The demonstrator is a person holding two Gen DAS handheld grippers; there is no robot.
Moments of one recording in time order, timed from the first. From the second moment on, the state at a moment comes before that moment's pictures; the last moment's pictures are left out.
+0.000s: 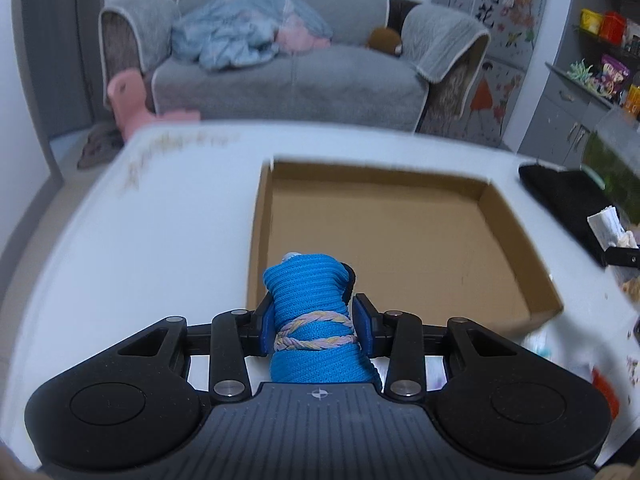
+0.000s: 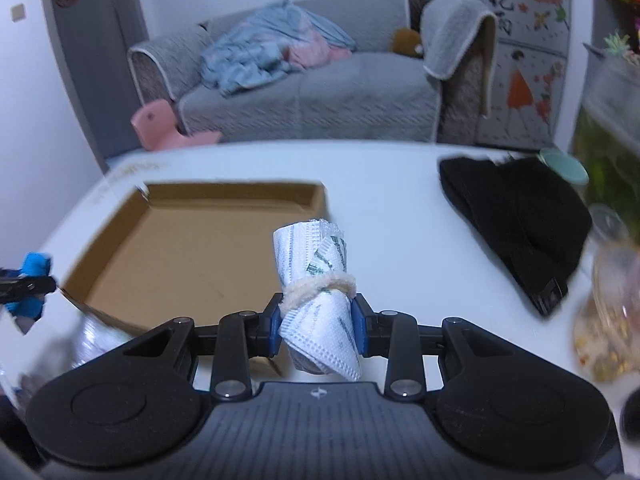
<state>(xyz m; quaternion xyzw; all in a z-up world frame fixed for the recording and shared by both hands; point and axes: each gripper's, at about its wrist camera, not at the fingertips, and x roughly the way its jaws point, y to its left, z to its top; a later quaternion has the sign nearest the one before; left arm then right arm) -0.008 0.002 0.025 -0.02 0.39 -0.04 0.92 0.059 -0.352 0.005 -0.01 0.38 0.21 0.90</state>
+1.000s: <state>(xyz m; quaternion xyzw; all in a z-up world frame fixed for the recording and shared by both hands) 0.167 -0.022 -0.063 0.05 0.40 -0.07 0.91 0.198 -0.157 -0.055 0.04 0.47 0.28 0.83</state>
